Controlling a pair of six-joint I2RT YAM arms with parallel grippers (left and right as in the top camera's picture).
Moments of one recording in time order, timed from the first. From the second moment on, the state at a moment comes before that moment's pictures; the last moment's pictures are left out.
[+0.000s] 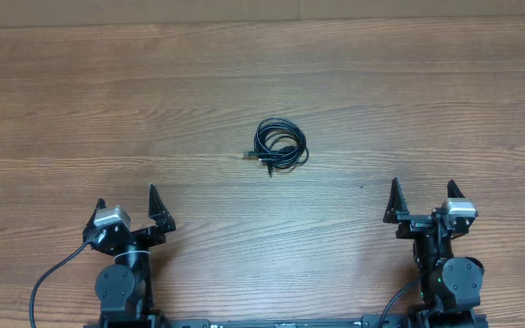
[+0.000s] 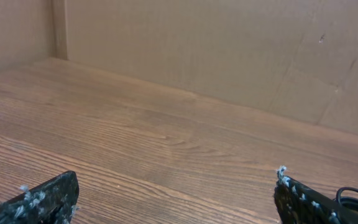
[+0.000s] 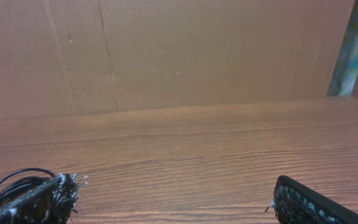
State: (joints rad) left arm 0.03 0.01 0.01 -0.06 -0.17 -0.21; right arm 0.10 0.02 0.02 -0.02 0.13 0.07
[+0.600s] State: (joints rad) left arm 0.03 0.01 0.01 -0.06 -0.17 -0.21; right arm 0.10 0.02 0.02 -0.01 -0.02 0.11
